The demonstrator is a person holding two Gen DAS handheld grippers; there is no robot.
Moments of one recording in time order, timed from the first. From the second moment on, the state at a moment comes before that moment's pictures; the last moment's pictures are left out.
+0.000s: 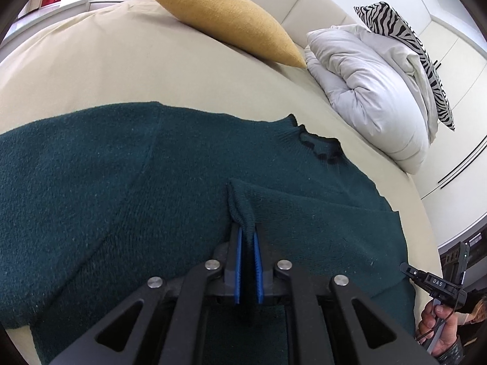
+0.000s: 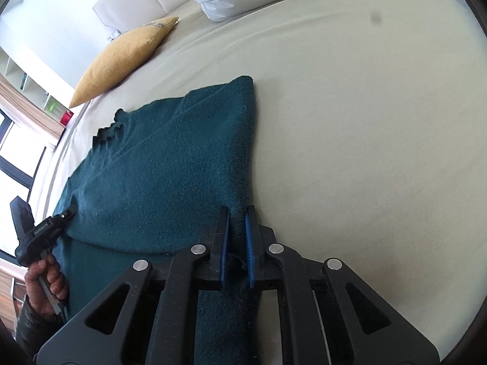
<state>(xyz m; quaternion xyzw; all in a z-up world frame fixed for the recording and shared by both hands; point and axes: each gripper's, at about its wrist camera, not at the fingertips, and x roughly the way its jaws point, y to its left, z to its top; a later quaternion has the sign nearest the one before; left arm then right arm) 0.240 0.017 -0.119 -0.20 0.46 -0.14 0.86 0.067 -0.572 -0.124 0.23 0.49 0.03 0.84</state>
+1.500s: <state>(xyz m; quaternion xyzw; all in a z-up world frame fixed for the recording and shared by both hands) 0.039 0.416 -0.119 -0.63 0.23 0.19 0.72 -0.067 -0.328 -0.034 0.21 0.43 0.18 0.86</state>
